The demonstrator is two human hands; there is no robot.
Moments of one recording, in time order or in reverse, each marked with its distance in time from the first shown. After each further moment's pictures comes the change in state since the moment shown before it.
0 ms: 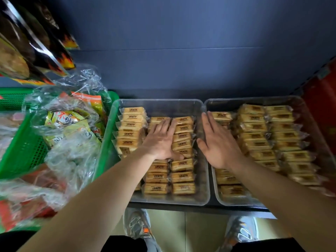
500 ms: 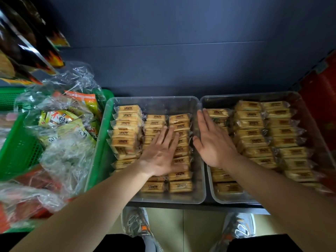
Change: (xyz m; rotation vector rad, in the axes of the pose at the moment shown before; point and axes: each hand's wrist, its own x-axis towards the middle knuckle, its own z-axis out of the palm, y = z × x) left_hand -0.031 0.019 0.024 0.112 0.019 0.158; right_hand 0.001 0.000 0.004 0.047 -0.013 0.018
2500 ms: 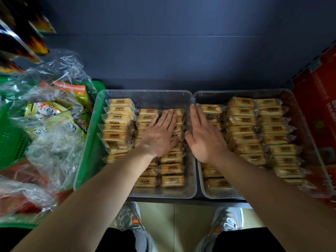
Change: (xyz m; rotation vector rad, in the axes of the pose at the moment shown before) left_hand 0.045 -0.002 -0.004 0.041 0.161 -0.054; right_hand 0.003 -0.003 0.001 0.012 0.006 0.020
